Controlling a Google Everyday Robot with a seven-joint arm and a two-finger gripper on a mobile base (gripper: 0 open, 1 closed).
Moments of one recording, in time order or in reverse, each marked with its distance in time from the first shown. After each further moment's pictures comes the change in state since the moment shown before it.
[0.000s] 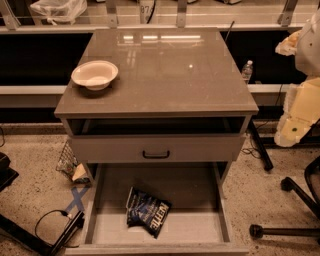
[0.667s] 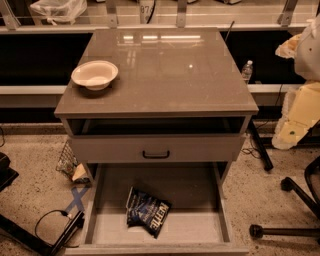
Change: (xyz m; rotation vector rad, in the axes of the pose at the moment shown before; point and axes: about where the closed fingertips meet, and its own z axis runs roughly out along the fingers) arm 0.000 0.002 0.004 0.011 -0.016 0.009
